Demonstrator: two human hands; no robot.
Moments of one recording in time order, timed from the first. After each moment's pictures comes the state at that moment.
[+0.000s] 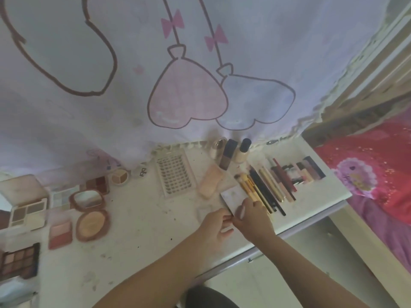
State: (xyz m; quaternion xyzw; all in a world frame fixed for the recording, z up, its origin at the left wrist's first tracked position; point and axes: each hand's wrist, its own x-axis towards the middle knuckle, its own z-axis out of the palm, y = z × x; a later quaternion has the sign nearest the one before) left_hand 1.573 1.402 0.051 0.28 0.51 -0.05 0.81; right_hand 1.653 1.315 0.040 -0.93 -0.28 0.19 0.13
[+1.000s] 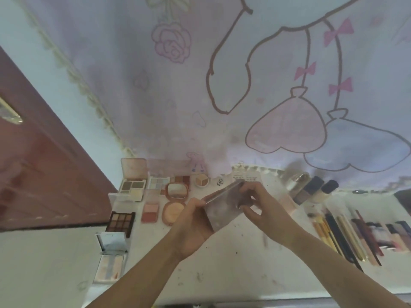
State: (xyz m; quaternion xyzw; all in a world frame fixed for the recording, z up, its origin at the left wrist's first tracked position) left_hand 1.389 1.522 0.134 0.27 0.24 0.21 0.91; right_hand 1.569 1.442 0.157 -0.65 -0.57 0.30 0.40
